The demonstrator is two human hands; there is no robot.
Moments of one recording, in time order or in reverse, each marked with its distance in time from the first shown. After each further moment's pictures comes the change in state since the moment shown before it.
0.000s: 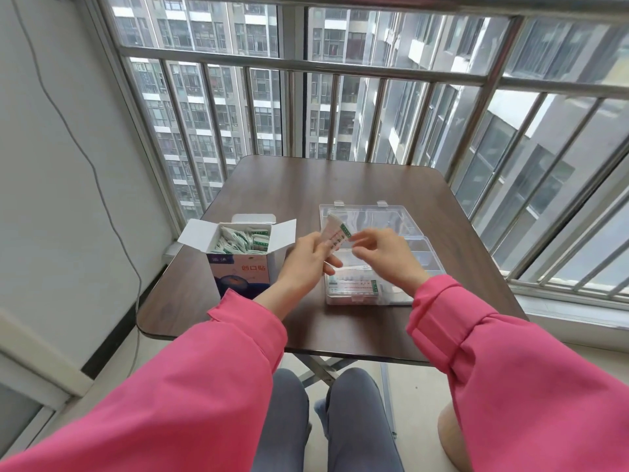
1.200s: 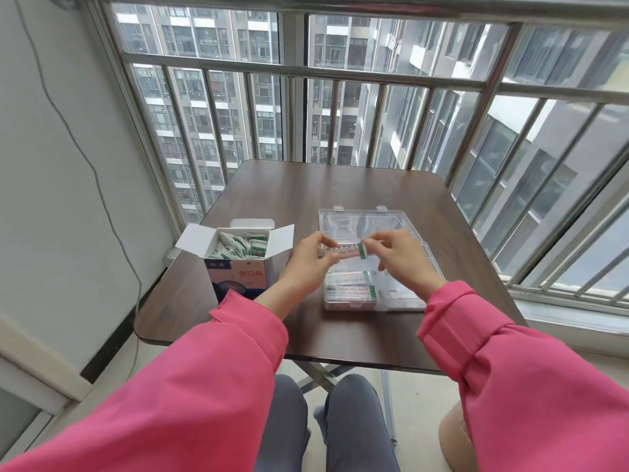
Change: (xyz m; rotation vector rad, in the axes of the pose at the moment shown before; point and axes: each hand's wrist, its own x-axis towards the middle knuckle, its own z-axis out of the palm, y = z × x) left_hand 0.007 0.003 0.003 0.160 0.028 0.012; right_hand -0.001 0.008 -0.017 0.009 0.081 0.029
